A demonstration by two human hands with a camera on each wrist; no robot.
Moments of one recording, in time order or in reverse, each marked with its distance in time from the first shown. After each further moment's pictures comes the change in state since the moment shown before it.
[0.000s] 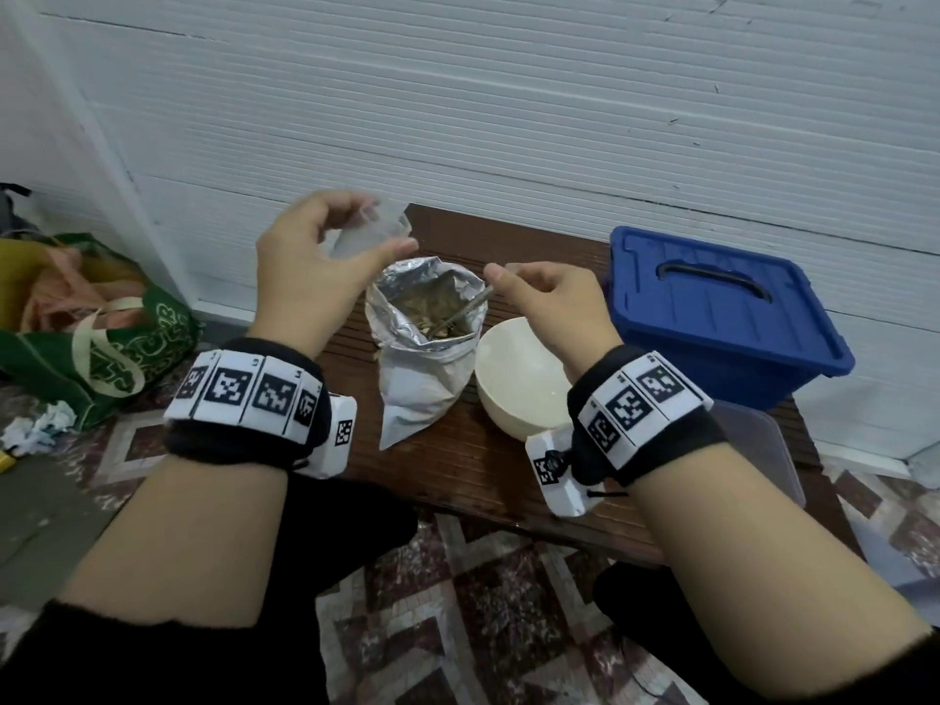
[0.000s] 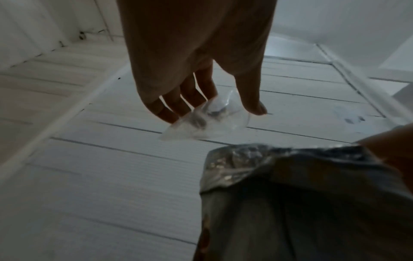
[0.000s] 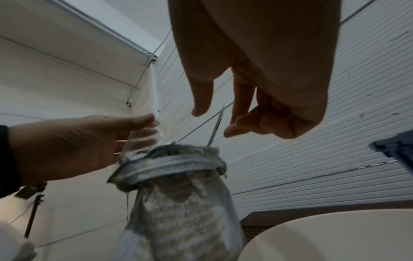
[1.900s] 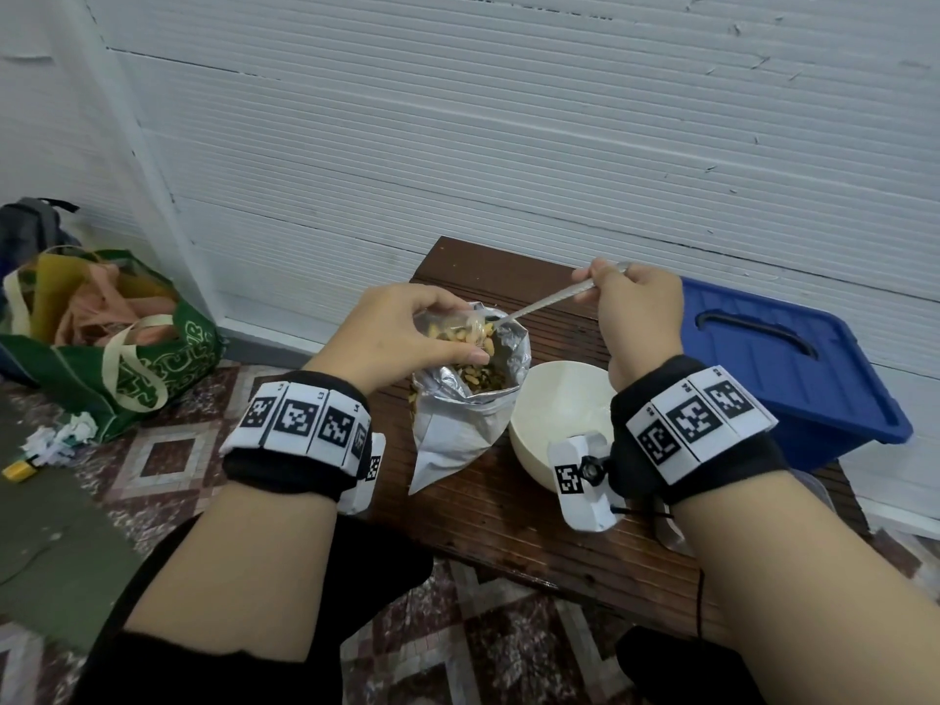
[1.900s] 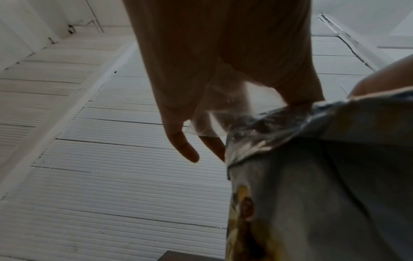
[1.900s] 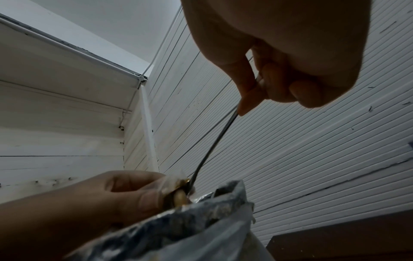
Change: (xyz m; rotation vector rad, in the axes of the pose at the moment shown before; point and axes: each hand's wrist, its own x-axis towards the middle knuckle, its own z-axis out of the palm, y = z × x) left_hand 0.012 -0.008 0.004 0.138 -0.505 -0.099; right_hand 0.030 -0.025 -0.004 0.184 0.292 -0.006
